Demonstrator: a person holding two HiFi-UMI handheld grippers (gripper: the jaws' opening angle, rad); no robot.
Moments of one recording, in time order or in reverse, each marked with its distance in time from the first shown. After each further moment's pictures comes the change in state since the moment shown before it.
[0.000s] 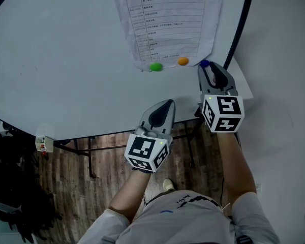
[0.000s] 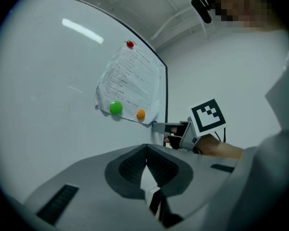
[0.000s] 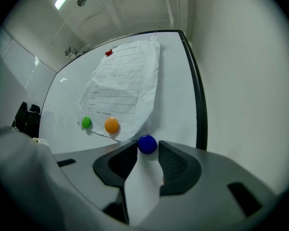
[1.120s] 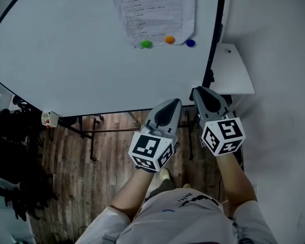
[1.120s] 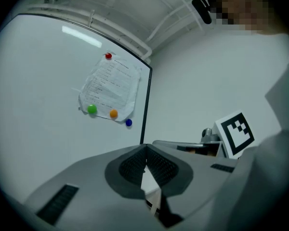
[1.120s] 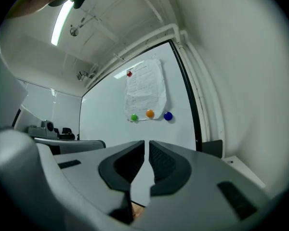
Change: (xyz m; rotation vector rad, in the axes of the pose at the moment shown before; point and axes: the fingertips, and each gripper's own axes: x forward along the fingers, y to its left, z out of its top) left arm -0.039 -0.112 -0.012 -0.003 0.004 0.067; right arm -0.144 0.031 -0.041 0.201 0.036 0.302
